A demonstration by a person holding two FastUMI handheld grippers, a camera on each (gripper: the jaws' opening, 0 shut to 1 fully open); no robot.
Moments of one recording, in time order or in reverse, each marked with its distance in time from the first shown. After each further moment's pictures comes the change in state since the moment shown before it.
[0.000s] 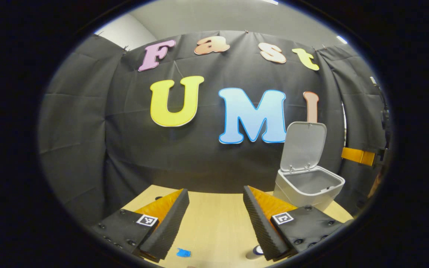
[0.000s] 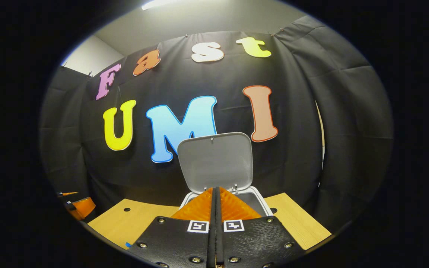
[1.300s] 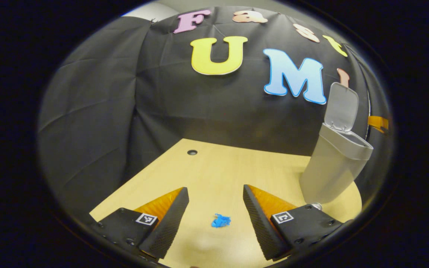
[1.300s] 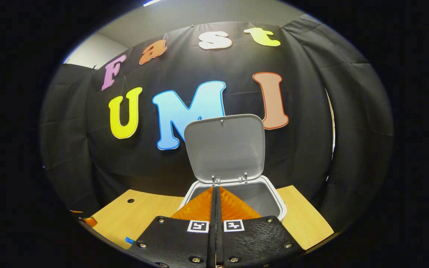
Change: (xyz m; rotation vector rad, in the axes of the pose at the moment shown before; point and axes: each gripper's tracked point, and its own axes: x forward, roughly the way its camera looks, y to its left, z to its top) left arm -0.050 0.134 -0.168 -0.096 0.308 0.179; right arm 0.014 0.015 -0.034 -0.018 0.095 0.068
